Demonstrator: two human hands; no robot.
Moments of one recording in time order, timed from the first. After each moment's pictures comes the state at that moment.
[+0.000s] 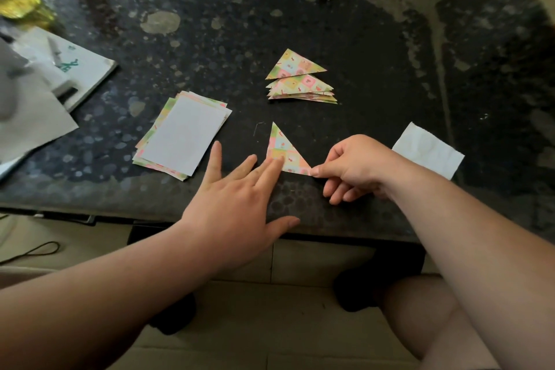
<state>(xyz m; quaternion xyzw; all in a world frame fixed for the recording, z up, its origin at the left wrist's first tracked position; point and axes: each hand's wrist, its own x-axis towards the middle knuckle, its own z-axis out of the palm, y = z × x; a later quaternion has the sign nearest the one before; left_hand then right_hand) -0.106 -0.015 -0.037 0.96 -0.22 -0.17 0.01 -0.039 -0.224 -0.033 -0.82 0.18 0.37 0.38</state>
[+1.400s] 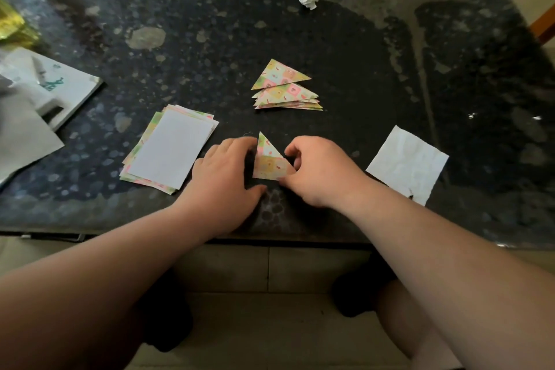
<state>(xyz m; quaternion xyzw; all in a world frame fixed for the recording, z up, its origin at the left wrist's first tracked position) -0.064 -0.015 -0.049 0.95 -0.08 -0.13 0.26 -0.048 -0.192 -0.032 -0.95 0.02 0.20 0.25</state>
